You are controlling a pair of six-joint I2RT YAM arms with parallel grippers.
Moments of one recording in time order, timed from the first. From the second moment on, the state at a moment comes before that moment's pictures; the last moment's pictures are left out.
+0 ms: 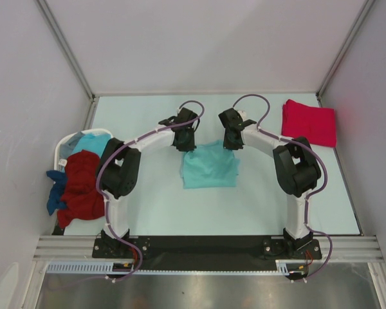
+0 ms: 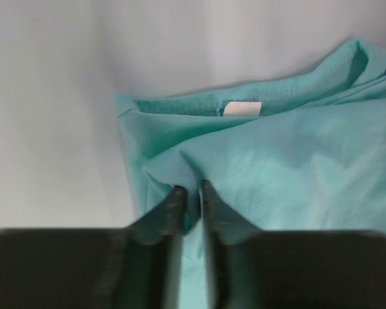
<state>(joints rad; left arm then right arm) -0.55 2.00 1.49 -0.52 -0.09 -0.51 0.50 2.00 1.46 -0.50 0.28 0.57</state>
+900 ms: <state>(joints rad) -0.55 1.98 1.55 -0.56 -0.13 -0.51 0.50 1.99 1.47 -0.52 0.30 0.57</state>
